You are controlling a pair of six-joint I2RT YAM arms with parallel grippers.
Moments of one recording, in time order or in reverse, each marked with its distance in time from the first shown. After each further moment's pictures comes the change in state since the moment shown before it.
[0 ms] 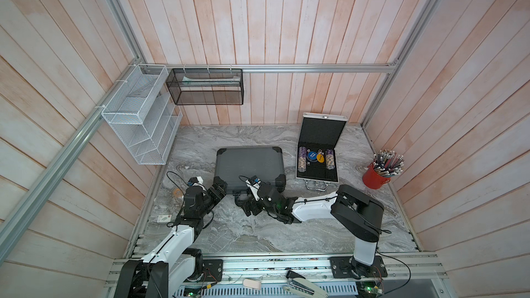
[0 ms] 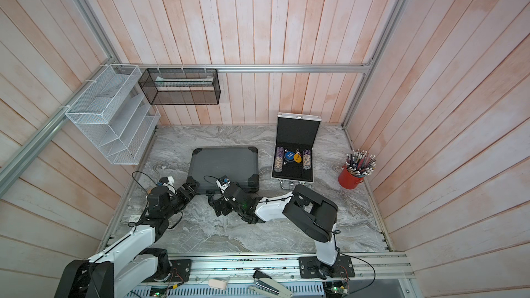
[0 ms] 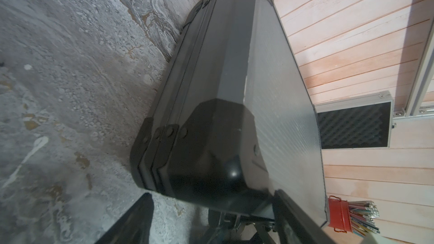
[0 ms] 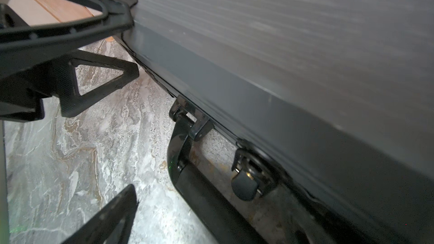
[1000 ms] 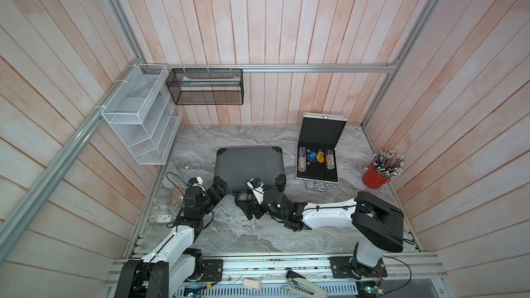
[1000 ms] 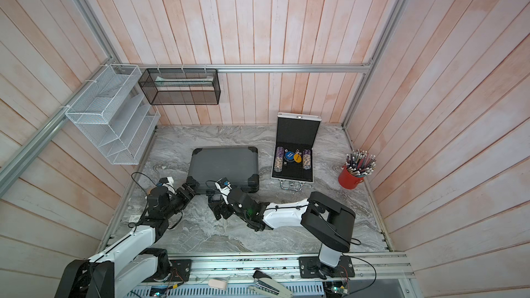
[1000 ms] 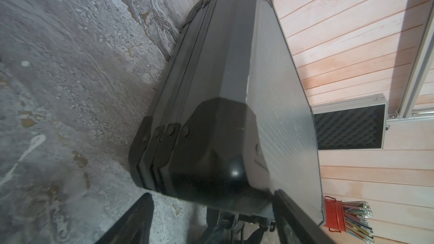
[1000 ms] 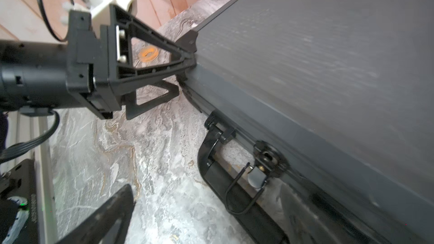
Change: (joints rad) left arm 0.008 -0.002 -0.010 0.020 0.011 -0.018; right arm 0.052 -0.197 -0.113 0.050 0.093 -0.064
